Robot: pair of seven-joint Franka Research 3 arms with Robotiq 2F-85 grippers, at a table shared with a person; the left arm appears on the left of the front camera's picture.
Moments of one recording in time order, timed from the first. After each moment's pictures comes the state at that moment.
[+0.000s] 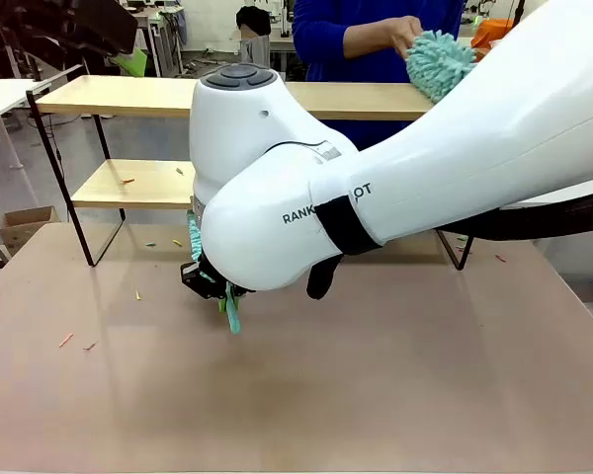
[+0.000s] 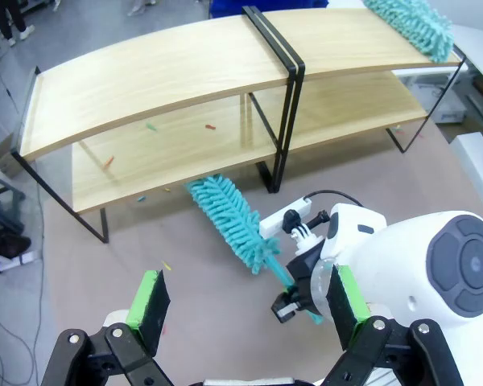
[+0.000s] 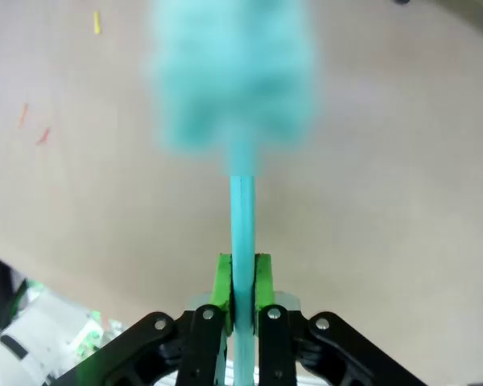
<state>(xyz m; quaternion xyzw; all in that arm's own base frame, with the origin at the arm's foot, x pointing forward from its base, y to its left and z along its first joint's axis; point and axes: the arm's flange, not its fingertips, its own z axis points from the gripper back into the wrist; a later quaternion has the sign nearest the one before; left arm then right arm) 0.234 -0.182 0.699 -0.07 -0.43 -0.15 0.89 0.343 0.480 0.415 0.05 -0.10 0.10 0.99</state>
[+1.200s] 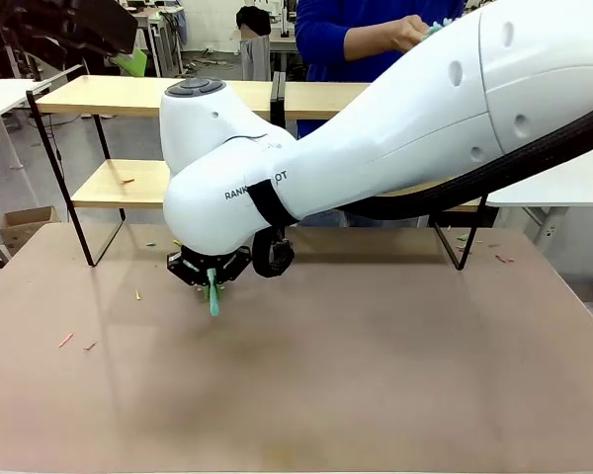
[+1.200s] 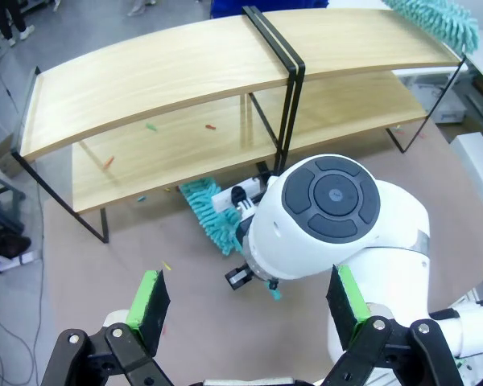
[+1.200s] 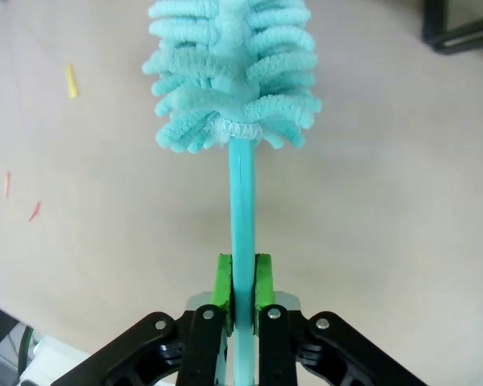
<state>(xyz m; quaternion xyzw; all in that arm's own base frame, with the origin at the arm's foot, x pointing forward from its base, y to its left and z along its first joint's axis) 0.234 -0.182 0.699 -0.07 -0.43 -0.15 0.89 0.416 0.526 0.379 0.04 -0.05 0.10 0.99</state>
